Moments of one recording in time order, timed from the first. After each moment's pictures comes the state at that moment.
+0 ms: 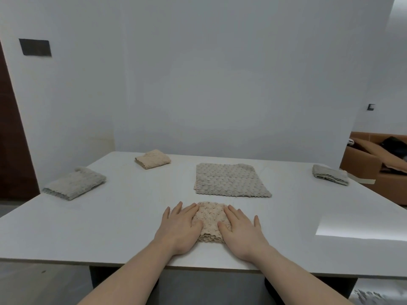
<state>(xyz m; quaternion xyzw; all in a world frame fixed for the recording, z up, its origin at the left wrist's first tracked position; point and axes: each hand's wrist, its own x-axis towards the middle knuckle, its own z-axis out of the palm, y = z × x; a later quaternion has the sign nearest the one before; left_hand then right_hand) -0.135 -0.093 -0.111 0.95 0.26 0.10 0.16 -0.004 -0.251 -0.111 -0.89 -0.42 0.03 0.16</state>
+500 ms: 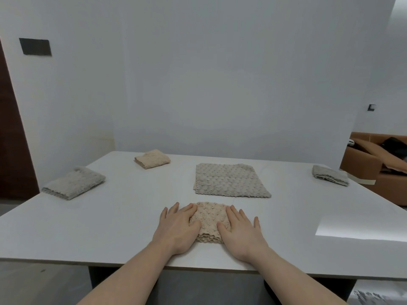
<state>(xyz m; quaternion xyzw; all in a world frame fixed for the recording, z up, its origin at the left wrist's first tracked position) -0.135 -0.093 -0.112 0.94 0.27 0.12 0.18 -0.005 -0.252 -0.112 -0.90 -0.40 0.04 0.16</state>
